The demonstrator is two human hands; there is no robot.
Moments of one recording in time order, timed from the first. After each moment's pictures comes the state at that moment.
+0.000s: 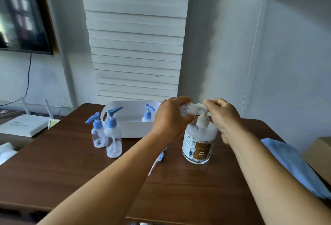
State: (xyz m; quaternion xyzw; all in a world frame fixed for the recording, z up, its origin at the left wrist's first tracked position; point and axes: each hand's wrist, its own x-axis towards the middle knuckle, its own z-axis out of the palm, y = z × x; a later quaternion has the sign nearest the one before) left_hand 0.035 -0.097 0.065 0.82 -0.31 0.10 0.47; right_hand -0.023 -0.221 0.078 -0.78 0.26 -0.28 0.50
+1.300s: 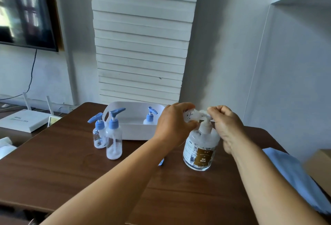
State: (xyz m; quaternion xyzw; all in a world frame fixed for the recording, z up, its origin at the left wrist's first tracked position) left_hand 0.038 -0.098 0.058 0.81 -0.31 0.09 0.48; right_hand -0.015 -0.227 0.068 -0.75 0.25 -0.28 0.54
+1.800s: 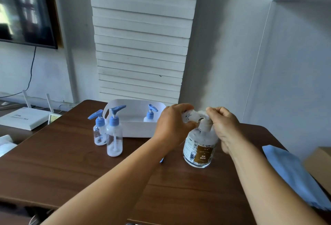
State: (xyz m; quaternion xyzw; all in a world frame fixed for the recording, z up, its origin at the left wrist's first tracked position) left_hand 0.039 -0.098 0.051 0.81 -0.31 0.09 0.48; right_hand -0.017 -0.222 0.062 -0.75 0.26 -0.28 0.54
